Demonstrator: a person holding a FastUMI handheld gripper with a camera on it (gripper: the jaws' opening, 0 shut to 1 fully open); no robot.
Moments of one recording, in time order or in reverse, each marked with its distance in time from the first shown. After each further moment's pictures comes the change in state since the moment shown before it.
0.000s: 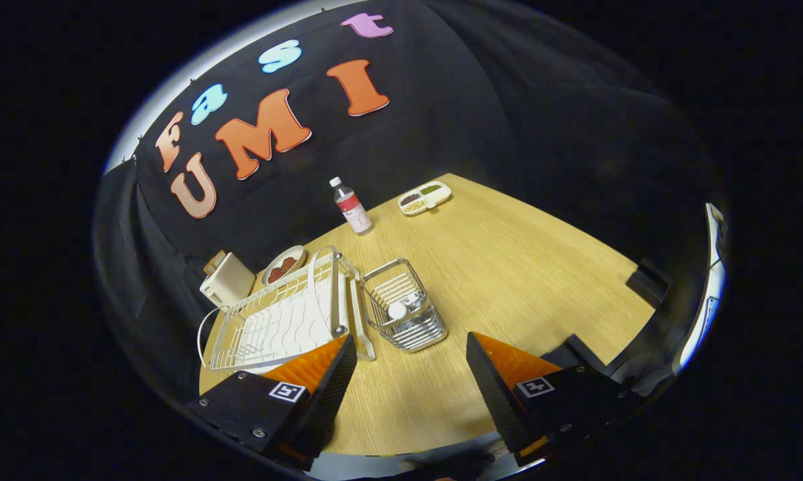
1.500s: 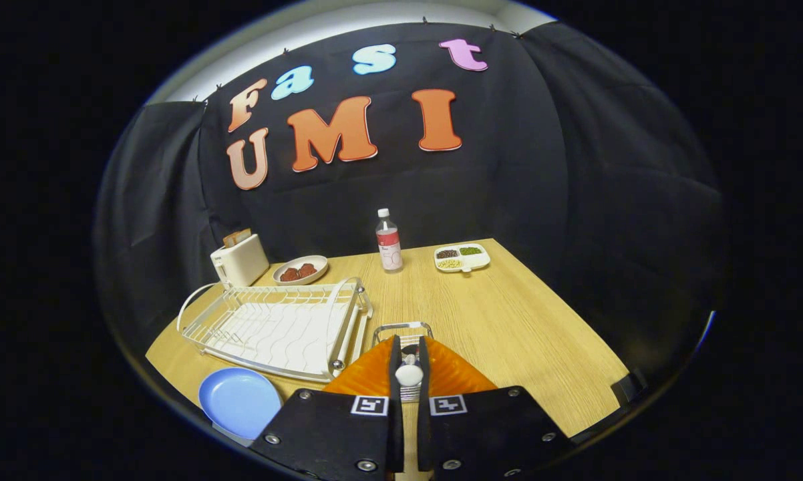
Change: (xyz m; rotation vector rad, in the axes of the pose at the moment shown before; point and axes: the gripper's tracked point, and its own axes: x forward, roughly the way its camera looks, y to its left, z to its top) arm 0.000 0.024 0.050 -0.285 -0.186 0.091
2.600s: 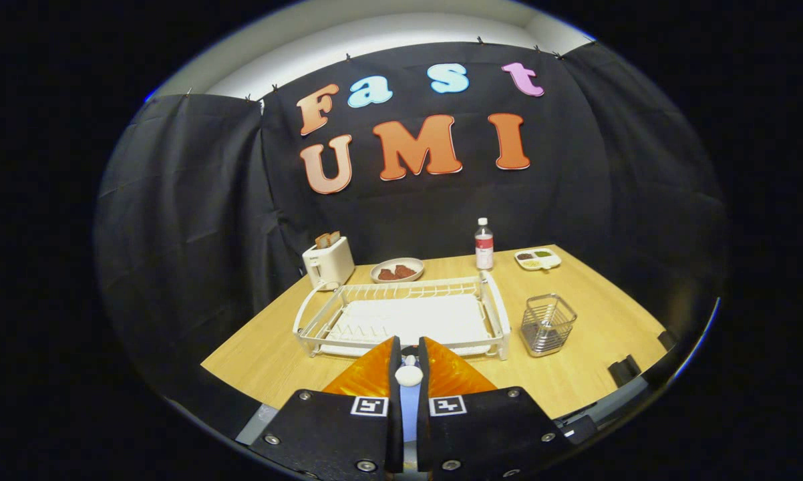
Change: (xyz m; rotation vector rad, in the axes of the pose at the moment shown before) arm -0.110 0.240 -0.043 -0.012 -0.013 0.192
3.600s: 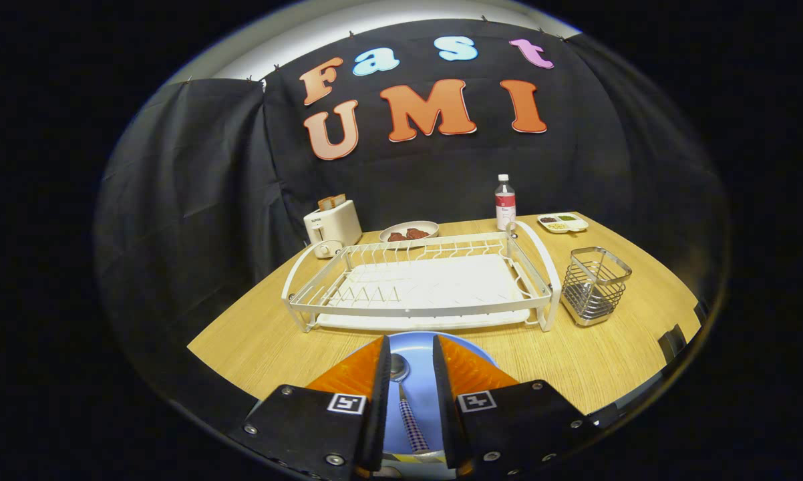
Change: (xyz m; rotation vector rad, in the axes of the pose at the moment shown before) arm 0.051 -0.003 -0.067 0.004 0.083 0.009
